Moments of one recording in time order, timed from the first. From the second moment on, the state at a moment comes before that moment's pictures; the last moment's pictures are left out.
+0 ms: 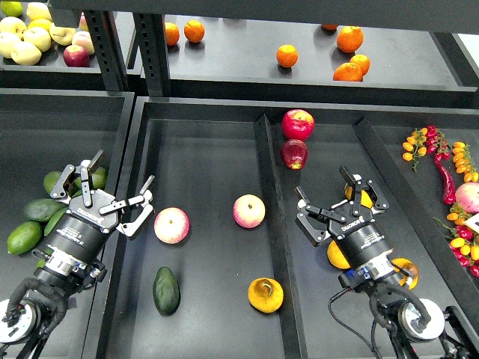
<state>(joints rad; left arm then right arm) 0.12 0.00 -1.41 -1.39 -0.13 -0.49 0.29 -0.03 0.01 1.39 1.30 0.13 0.39 -0.33</state>
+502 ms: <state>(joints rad) 0.13 0.00 -1.41 -1.39 -0.11 -0.49 0.29 -0.03 0.02 1.39 1.30 0.13 0.39 -0.33</state>
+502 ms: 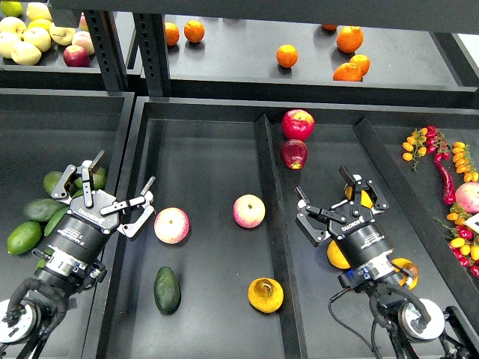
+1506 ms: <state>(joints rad) 0.12 0.00 -1.36 -1.39 -0.11 -0.49 0.29 -0.04 0.01 1.39 1.30 0.13 0.39 -0.33</state>
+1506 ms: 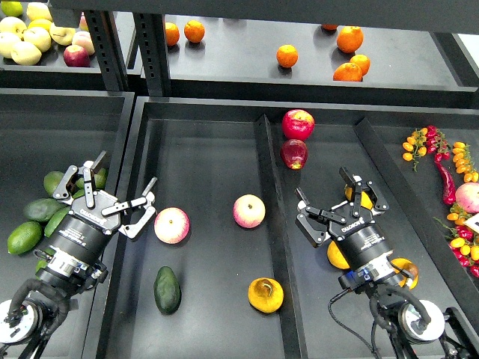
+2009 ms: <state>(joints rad) 0.05 0.00 -1.31 -1.37 -0.13 -0.49 0.30 -0.04 0.01 1.38 1.30 0.13 0.39 -0.33</state>
